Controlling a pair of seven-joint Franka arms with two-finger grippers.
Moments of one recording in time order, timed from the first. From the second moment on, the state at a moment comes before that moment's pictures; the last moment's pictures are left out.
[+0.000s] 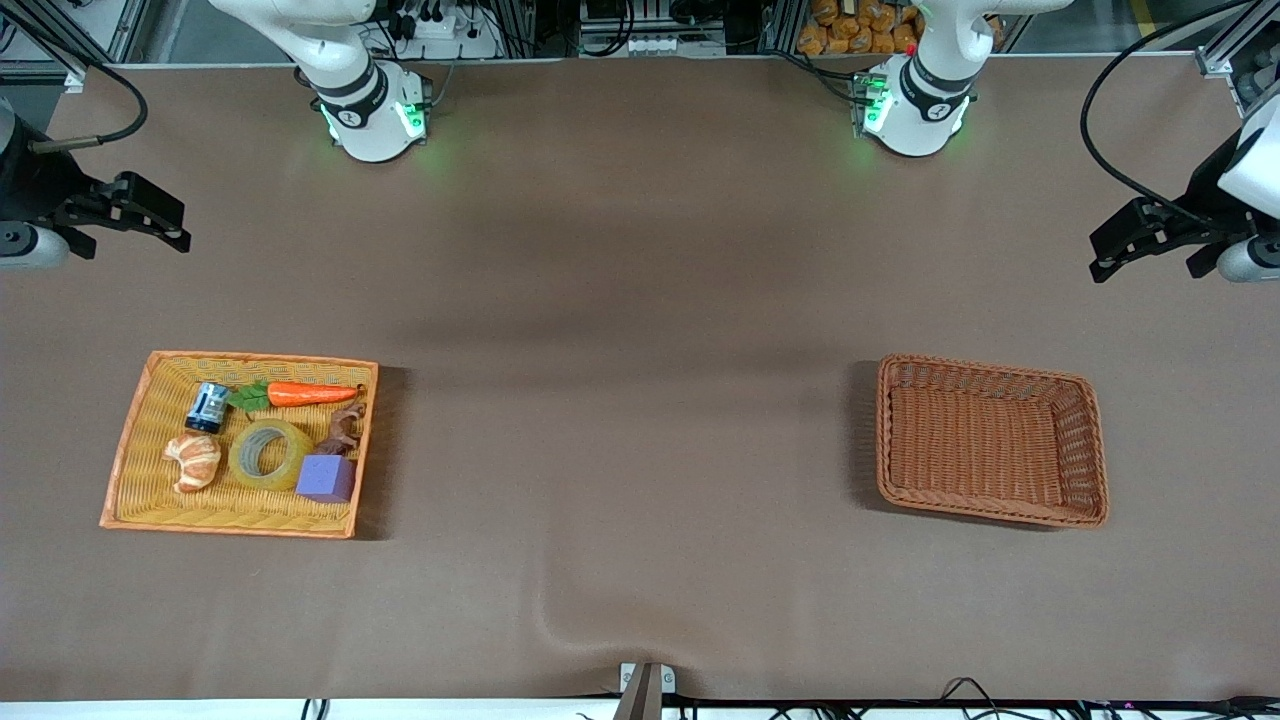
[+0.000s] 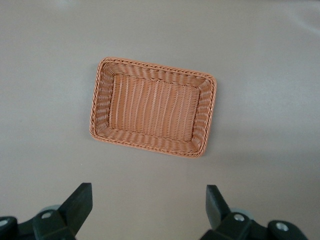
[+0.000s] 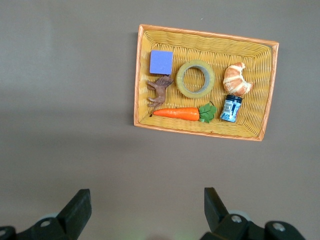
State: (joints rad) left arm -0.04 -0.02 -0.04 -1.56 0.04 1.63 -0.12; right arm -0.11 0.02 0.18 -1.45 -0.02 1.43 -0.01
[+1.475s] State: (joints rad) left arm -0.04 -0.01 -0.04 -1.56 0.04 1.62 -0.12; right arm -0.15 0.07 0.17 -1.52 -0.02 1.41 -0.01
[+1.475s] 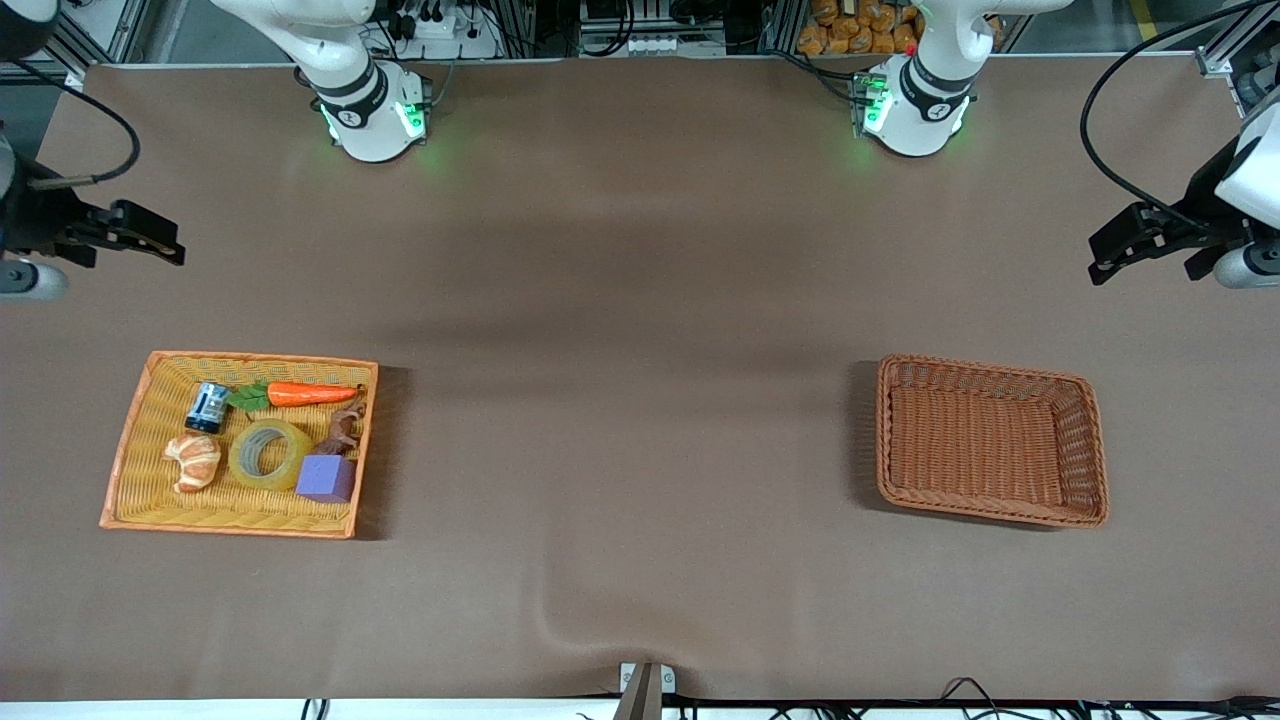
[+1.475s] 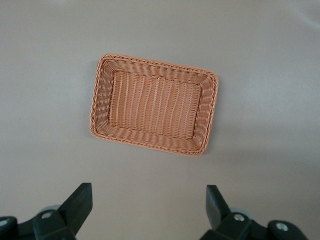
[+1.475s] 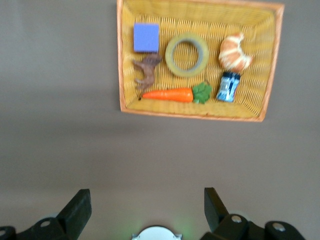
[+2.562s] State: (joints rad) left arm -0.04 -0.01 -0.04 -1.56 0.04 1.62 -0.12; right arm -0.26 0.63 0.06 -1.53 -0.07 1.96 0.18
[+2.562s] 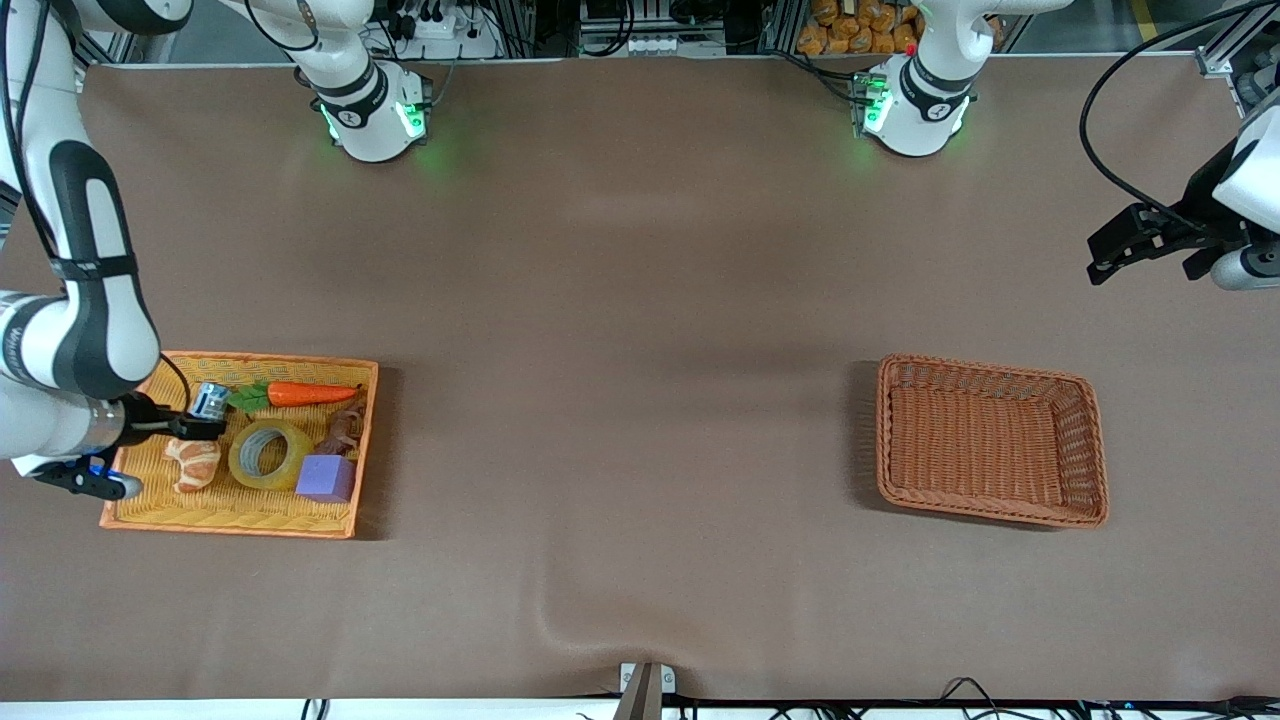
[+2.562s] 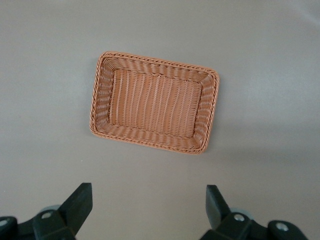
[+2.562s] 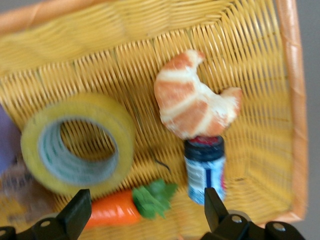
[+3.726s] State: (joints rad) left arm -0.04 -0.01 -0.04 -1.56 0.04 1.61 -0.10; right arm -0.24 0.66 0.07 -1.55 -0.03 1.99 0.27
